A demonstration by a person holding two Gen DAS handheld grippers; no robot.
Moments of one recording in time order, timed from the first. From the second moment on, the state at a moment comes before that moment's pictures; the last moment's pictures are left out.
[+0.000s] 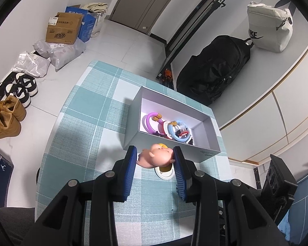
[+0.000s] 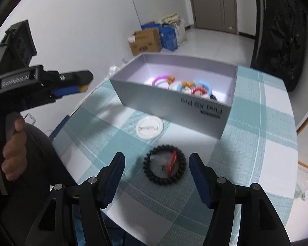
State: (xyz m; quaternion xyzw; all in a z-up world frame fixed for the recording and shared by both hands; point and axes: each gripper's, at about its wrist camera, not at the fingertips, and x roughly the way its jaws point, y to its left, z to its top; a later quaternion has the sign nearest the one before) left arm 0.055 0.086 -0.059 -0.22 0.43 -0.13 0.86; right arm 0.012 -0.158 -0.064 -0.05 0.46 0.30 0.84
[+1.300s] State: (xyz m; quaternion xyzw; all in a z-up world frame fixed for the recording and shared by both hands) left arm 0.058 0.068 -0.052 -0.21 0.42 -0.17 0.87; right arm 0.024 -0.164 -0.045 0.00 0.42 0.31 0.85
